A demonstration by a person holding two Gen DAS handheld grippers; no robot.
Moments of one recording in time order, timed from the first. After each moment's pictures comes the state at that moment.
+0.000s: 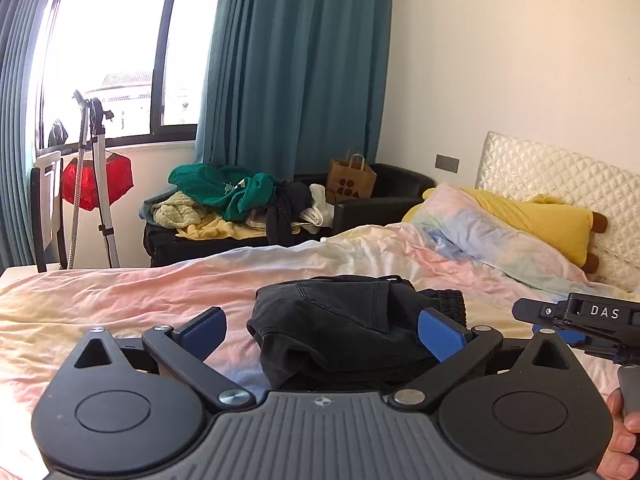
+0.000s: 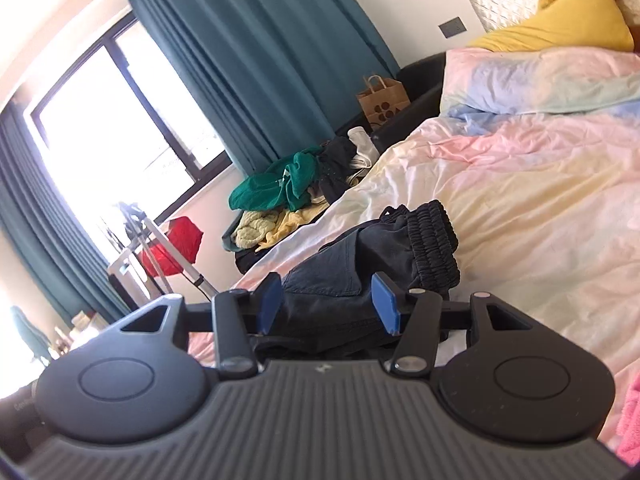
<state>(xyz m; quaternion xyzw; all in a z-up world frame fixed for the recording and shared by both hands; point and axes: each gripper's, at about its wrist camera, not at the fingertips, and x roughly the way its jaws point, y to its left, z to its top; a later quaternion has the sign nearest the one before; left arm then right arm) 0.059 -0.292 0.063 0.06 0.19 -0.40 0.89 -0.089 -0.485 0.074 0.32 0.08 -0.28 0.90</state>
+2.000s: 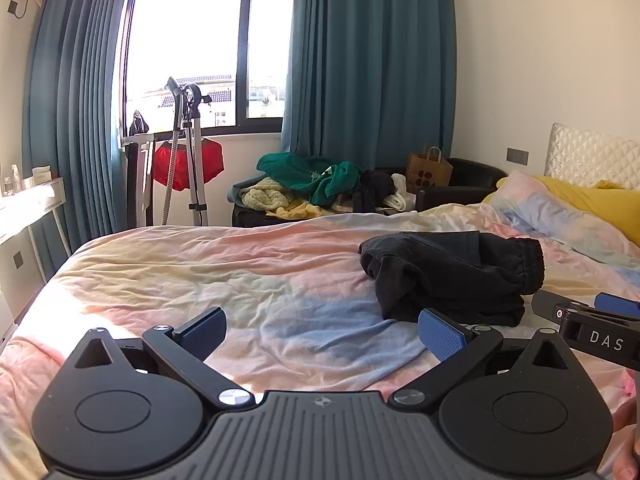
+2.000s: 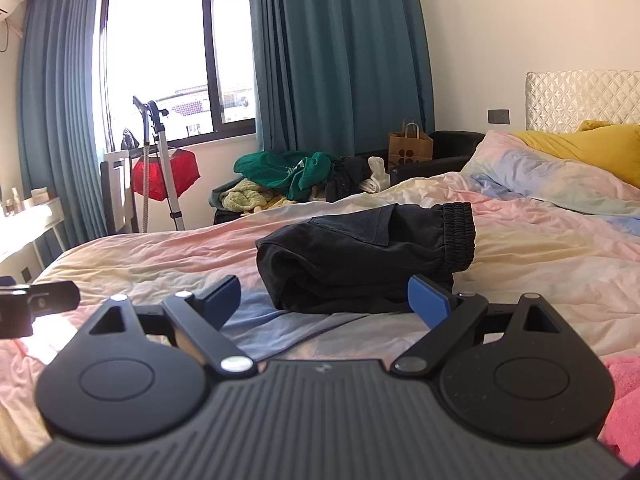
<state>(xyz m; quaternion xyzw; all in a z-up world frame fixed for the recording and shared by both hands) 0.012 -0.150 0.004 0.06 0.18 -0.29 0.94 -0.063 -0.317 0.027 0.11 0.11 -0.32 0.94</state>
